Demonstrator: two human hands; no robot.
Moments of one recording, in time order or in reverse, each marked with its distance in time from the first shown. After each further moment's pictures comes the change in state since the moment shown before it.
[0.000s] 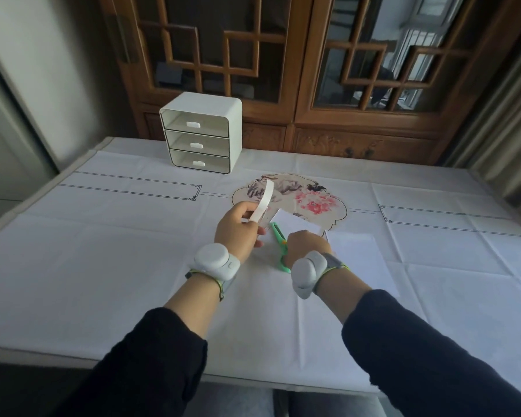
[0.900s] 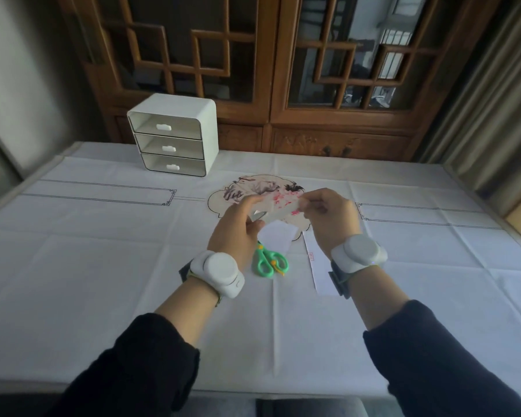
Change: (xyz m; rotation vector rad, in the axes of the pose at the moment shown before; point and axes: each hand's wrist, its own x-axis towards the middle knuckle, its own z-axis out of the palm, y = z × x) left_hand 0.007 -0.005 0.034 0.381 -0.088 0.282; right_hand -0.010 0.068 -0.021 1.155 0.671 -0.052
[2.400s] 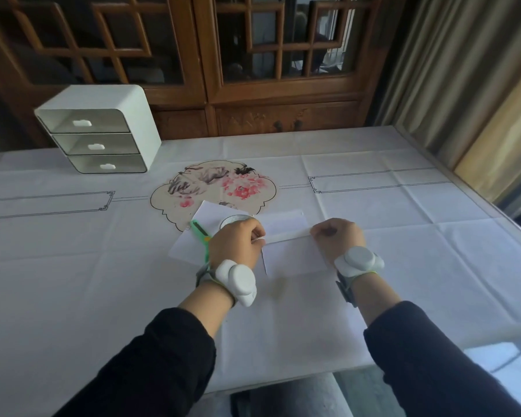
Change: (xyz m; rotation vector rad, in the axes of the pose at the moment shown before) left_hand -0.010 0.015 0.103 0.379 -0.164 0.016; right_hand -0.016 0.109 -0.089 -0.365 0.042 0.419
